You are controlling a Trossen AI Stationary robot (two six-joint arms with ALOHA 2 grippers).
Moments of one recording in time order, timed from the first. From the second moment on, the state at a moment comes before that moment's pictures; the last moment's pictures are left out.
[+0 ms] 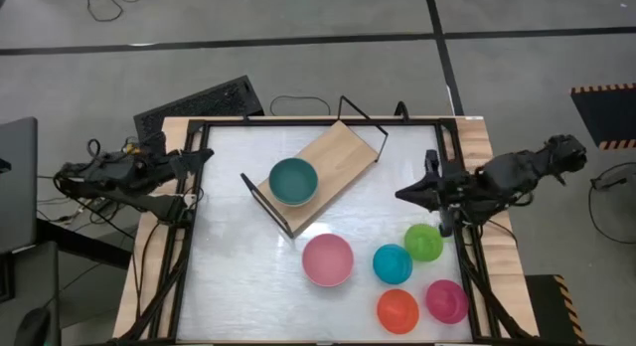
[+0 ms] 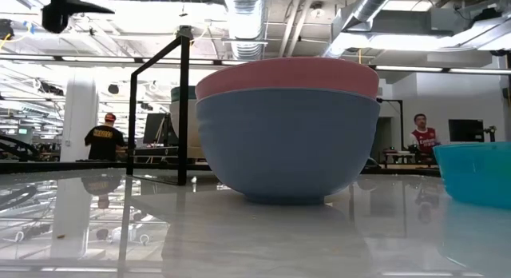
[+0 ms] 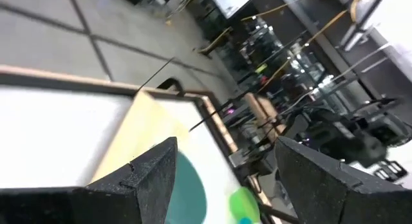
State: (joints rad) left arm -0.22 0.28 0.74 -0.57 -0.77 -0.97; right arm 0.45 0.85 1.08 -0.26 0.40 0.21
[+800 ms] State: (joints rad) left arm -0.22 0.28 0.74 -0.62 -0.86 -0.98; right arm 0.29 0.70 0.84 0.06 0.34 0.21
